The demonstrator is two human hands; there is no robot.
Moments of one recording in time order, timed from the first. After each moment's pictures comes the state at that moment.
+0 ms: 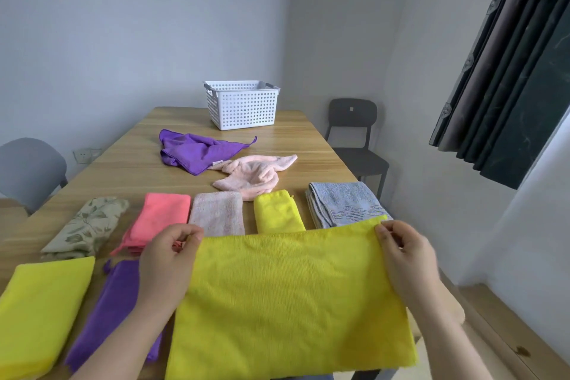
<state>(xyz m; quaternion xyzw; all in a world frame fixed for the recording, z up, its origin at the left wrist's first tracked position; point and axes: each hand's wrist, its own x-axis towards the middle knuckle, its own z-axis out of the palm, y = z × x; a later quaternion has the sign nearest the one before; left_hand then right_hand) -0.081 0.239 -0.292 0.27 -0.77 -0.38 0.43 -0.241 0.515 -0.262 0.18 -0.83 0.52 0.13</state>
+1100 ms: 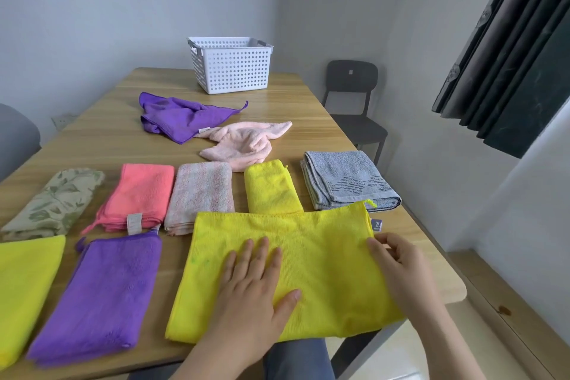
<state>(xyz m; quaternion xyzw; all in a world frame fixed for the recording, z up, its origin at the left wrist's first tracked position) -0.103 0.336 -0.358 0.16 -0.98 -0.08 0.03 -0.229 0.525 -0.297 0.12 -0.85 0.51 -0.04</state>
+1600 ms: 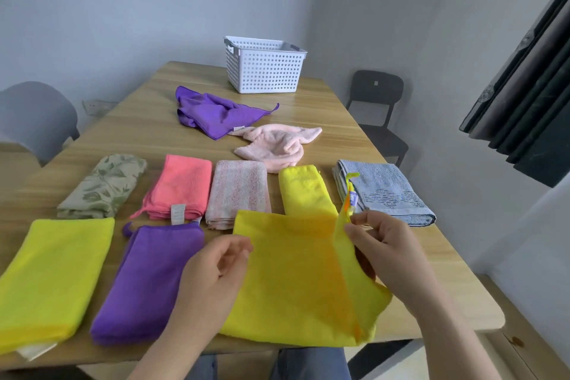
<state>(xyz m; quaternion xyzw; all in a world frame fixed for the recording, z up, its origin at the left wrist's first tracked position) -0.055 0.271 -0.319 0.26 -0.76 -0.52 0.31 -0.192 0.448 -0.242 0.24 -0.83 0.50 -0.12</state>
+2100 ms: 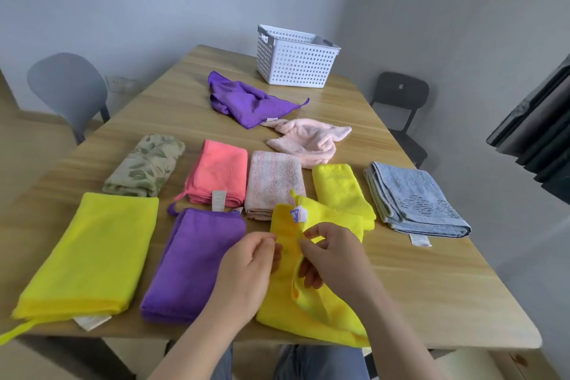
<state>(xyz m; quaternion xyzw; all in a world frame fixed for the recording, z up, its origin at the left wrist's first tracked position) -0.046 0.251 -0.326 0.31 -0.69 -0.62 0.23 -0.144 0.352 -0.279 0.27 -0.84 0.42 -0.22</state>
